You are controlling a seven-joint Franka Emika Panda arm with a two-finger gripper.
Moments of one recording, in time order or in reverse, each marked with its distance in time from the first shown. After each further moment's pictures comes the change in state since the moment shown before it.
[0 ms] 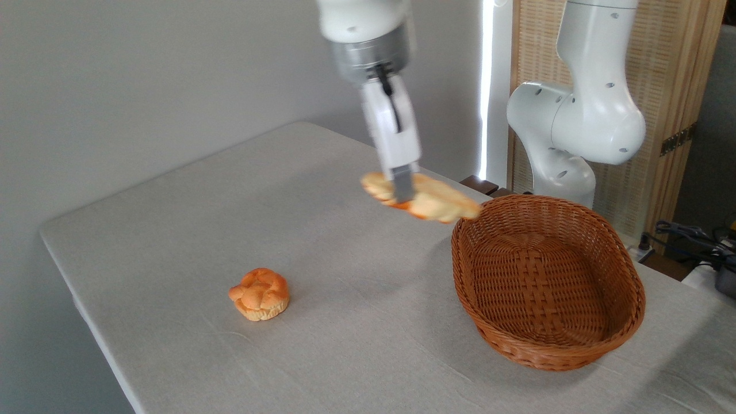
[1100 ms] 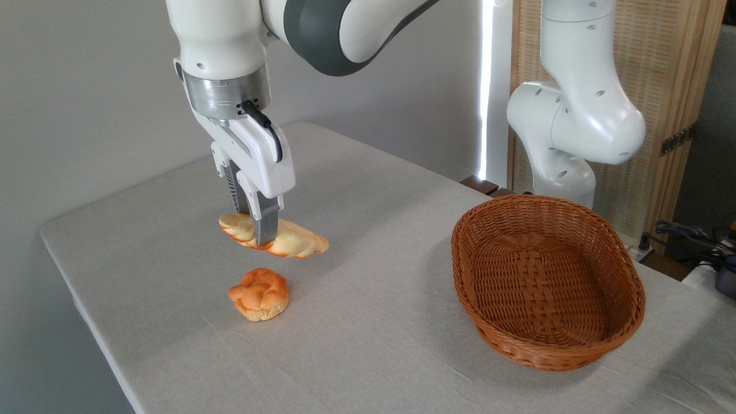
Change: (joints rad) arm -0.003 0.259 -0.155 0.184 -0.085 0.323 -0.491
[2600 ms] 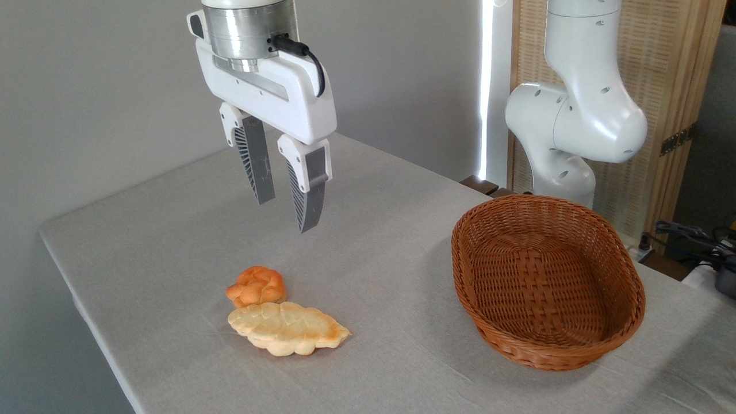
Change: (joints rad) arm 0.078 -0.073 -0.033 0.059 0.141 -0.110 -0.102
